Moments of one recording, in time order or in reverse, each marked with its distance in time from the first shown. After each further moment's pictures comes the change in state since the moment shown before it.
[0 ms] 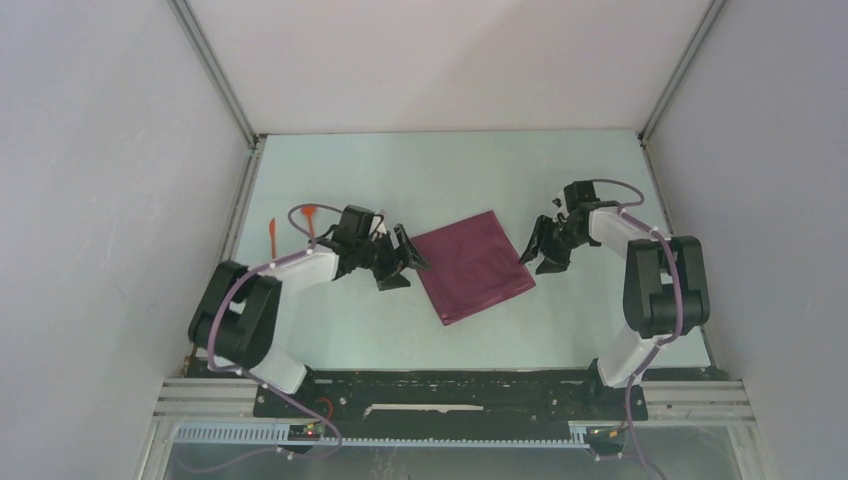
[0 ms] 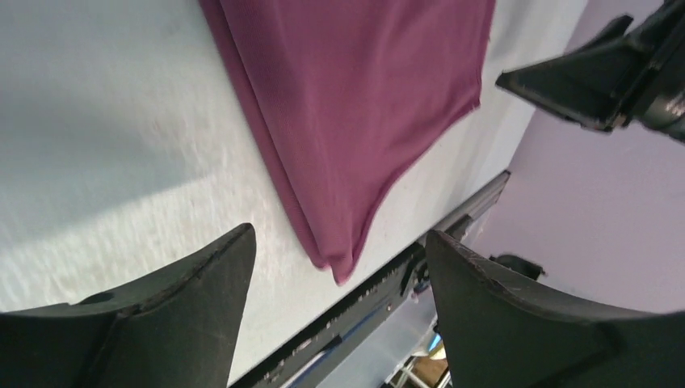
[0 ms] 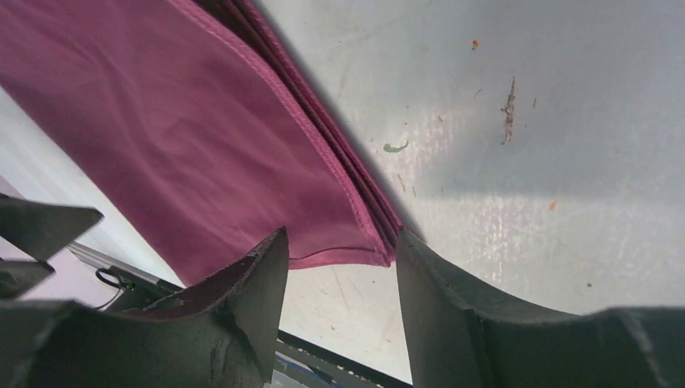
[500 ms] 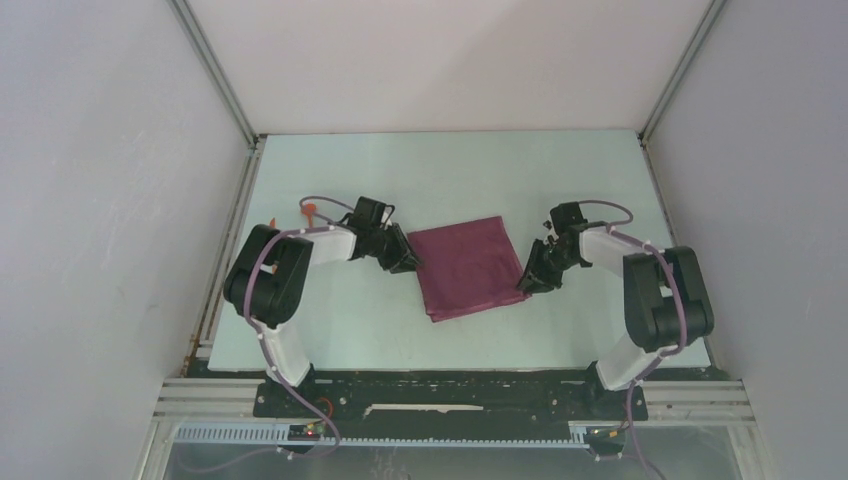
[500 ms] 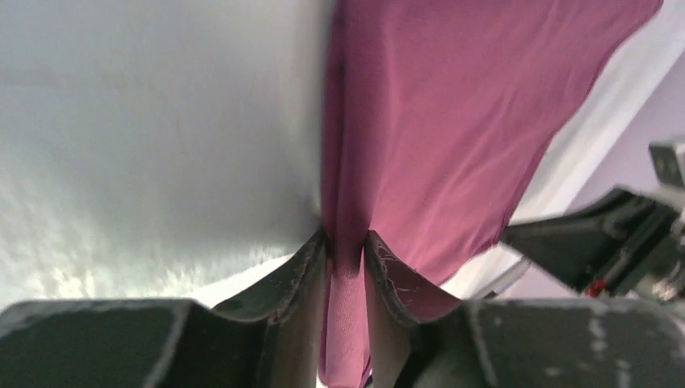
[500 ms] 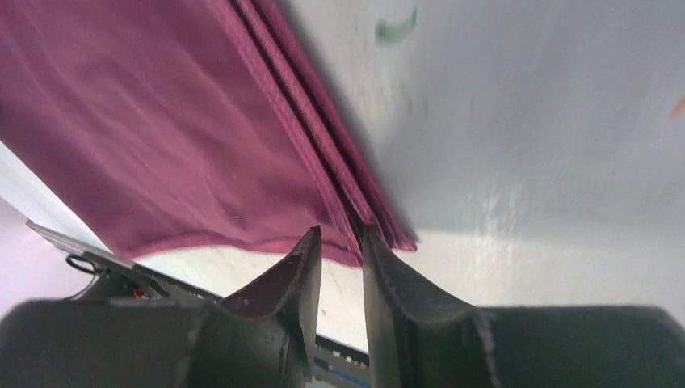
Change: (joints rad) left arm 0.019 0.310 0.164 0.049 -0.141 -0.019; right arm 0.080 -0.014 -0.139 0.063 0.020 0.064
